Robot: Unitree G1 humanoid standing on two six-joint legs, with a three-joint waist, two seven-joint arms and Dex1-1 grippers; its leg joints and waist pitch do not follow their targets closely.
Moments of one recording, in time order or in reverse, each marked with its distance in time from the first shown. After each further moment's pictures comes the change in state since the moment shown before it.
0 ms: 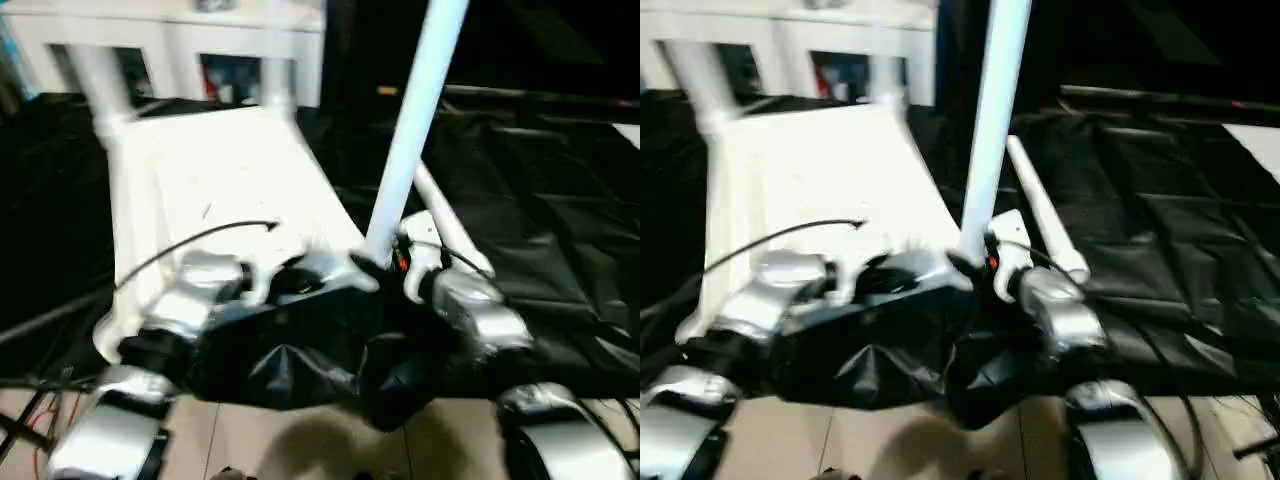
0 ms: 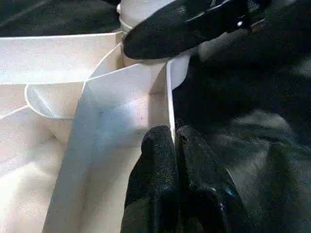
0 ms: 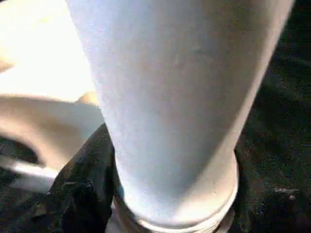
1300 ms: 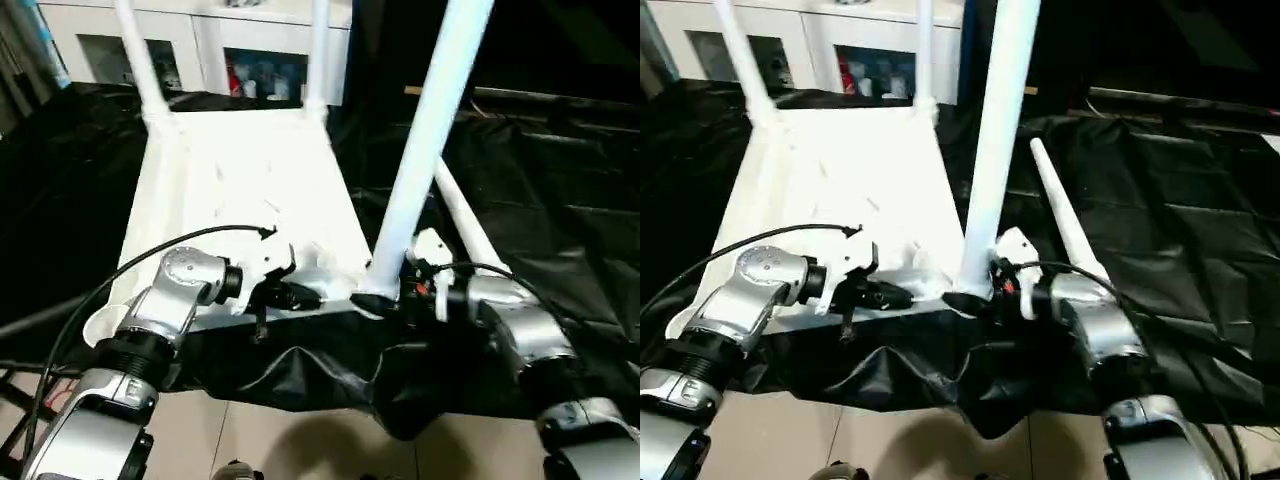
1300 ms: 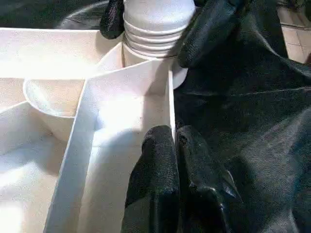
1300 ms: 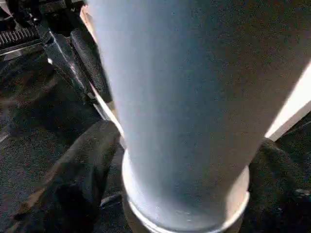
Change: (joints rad) left arm 0.029 0.103 -0.022 -0.067 -0.050 -0.035 -0.305; right arm 0.107 -0.198 0.129 -0.198 0.021 -0.001 0.574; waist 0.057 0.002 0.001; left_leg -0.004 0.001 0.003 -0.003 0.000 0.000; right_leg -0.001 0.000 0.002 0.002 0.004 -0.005
